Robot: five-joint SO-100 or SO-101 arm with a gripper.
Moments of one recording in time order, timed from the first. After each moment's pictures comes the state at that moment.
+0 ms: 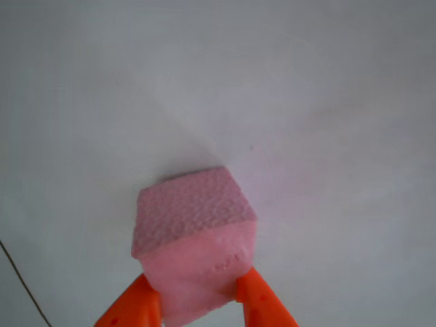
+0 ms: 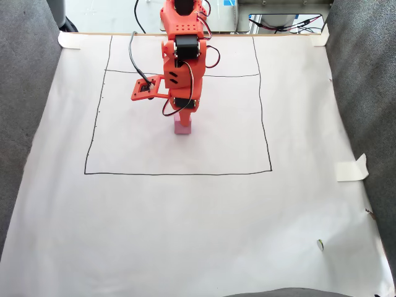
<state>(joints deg) -5.7 32.2 15.7 95.5 20.1</state>
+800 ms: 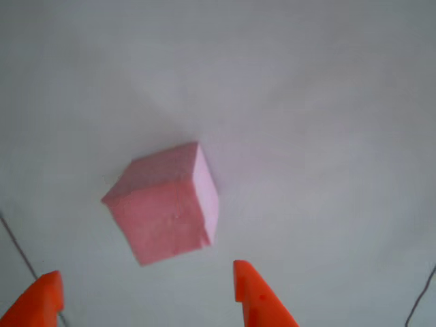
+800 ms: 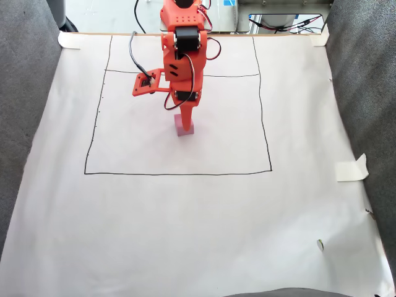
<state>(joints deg) -5.8 41.7 23.5 95.5 18.2</state>
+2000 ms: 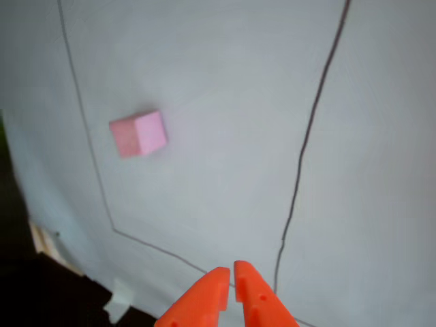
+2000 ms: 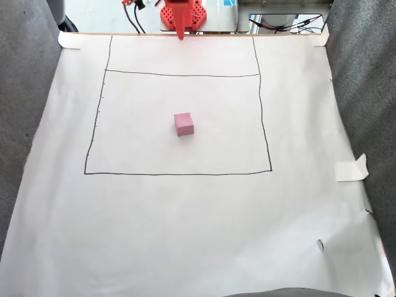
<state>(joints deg) -2.9 150.1 128.8 72.4 9.8</state>
